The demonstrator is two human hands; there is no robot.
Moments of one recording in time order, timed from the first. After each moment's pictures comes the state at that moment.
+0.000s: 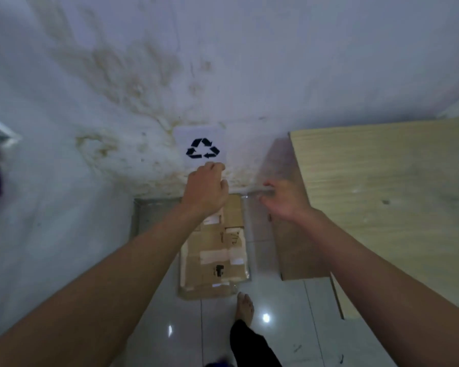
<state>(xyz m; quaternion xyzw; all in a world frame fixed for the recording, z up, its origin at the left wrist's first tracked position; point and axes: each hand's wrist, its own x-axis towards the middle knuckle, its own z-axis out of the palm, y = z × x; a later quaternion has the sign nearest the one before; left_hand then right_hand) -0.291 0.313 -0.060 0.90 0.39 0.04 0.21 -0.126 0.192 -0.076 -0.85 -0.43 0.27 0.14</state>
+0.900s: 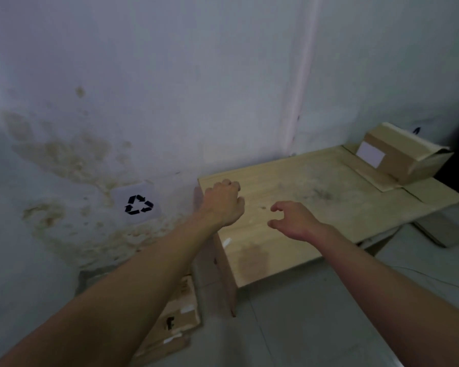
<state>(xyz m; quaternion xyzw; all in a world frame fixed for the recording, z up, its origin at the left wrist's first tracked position) -0.176 -0.013 0.094 0.96 0.23 0.07 0.11 -0.055 -0.180 0.066 -0.90 -0.36 0.16 0.19</state>
